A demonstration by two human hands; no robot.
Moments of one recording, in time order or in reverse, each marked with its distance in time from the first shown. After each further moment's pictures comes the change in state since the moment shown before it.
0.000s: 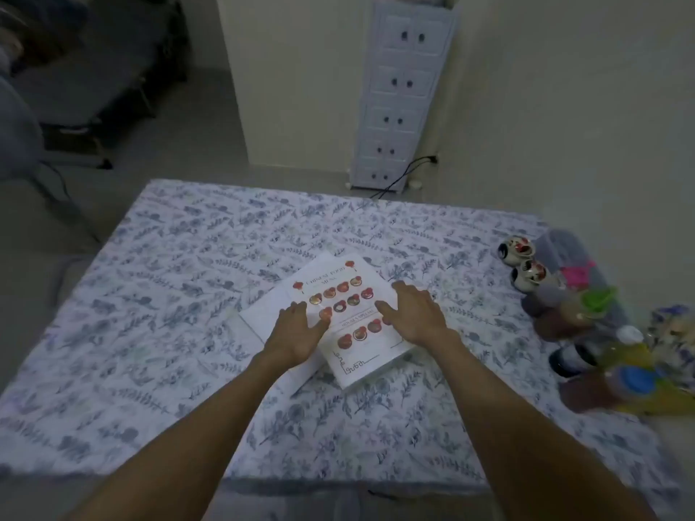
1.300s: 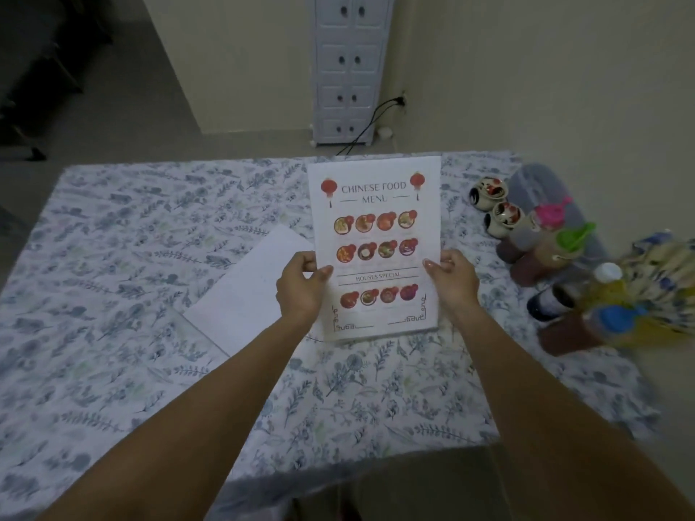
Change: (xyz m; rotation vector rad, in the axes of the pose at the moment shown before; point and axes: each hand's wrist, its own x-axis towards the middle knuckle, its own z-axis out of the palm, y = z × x) left_hand 0.044 0.080 0.058 -0.536 0.247 -0.023; right_hand 0.011 0.118 -0.006 0.921 0.441 0.469
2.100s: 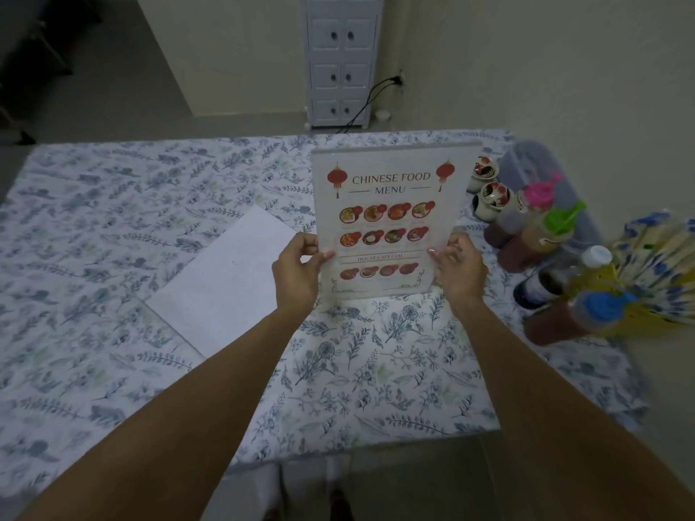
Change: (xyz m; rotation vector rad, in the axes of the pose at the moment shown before) left_hand -0.007 -0.011 0.053 -0.089 -0.030 0.210; right_hand 0.033 0.037 -0.043 0.035 0.000 -0.152
